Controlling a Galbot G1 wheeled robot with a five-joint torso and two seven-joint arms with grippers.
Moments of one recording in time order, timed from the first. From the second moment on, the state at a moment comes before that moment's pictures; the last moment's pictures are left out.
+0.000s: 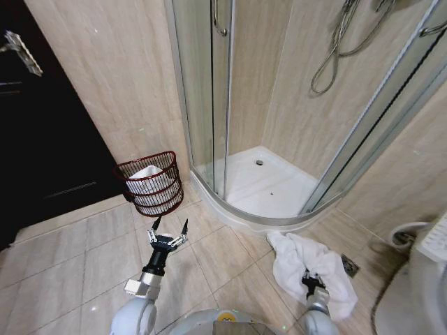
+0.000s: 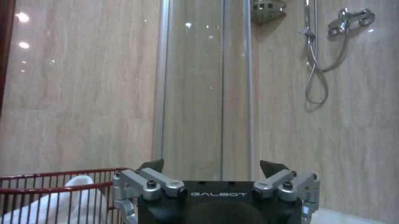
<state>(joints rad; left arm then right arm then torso) 1.74 -1.48 -0.60 -2.10 -0.17 -0.38 0.22 -1.53 1.38 0.64 1.40 0.08 0.32 0.34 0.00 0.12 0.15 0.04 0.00</state>
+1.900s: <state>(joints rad) 1.73 -1.48 -0.53 -2.15 -0.18 -0.34 0.21 -1.83 1.43 0.83 2.40 0.10 0.17 0.20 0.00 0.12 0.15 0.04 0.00</state>
